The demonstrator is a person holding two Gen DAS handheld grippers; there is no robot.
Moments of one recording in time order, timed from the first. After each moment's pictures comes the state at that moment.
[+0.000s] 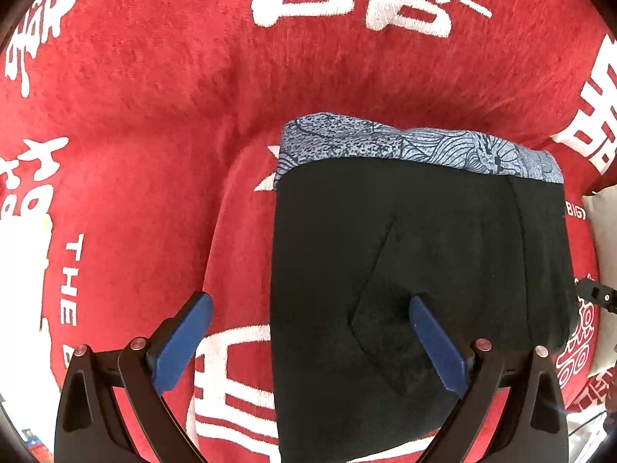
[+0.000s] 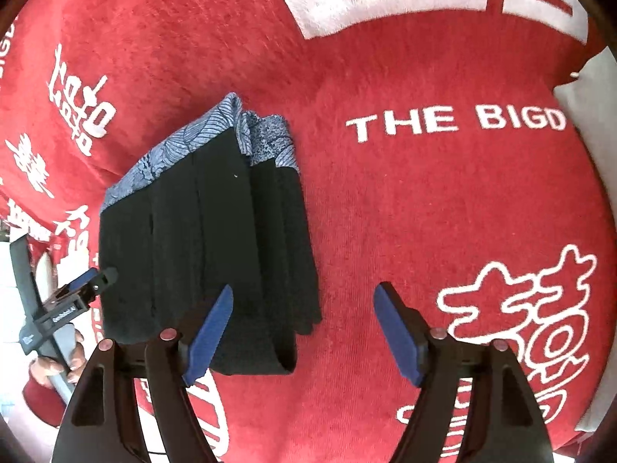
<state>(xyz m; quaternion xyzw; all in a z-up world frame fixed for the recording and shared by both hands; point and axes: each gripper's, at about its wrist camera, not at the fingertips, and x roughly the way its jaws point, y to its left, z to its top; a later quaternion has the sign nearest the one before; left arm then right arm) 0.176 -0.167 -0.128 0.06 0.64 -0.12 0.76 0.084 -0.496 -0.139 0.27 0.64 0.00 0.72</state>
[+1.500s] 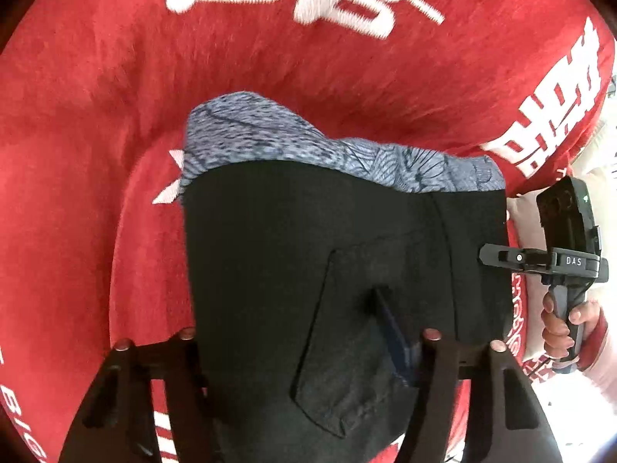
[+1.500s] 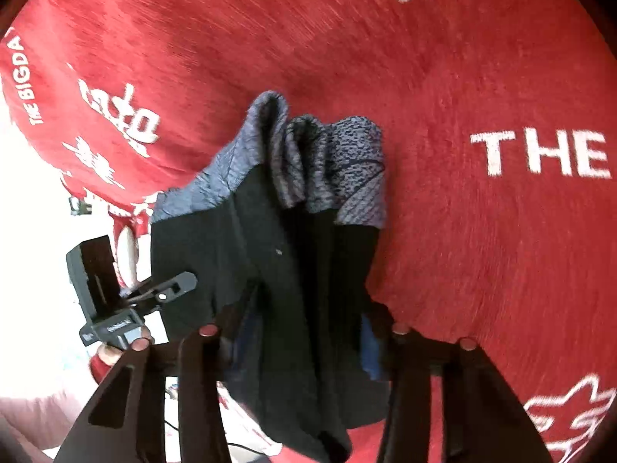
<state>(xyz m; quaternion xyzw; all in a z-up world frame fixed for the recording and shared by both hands) 0.204 -0.188 -0.151 -0.06 0.65 -0.26 0.71 0.141 -0.491 -0.179 0.37 0.62 0.16 0.67</state>
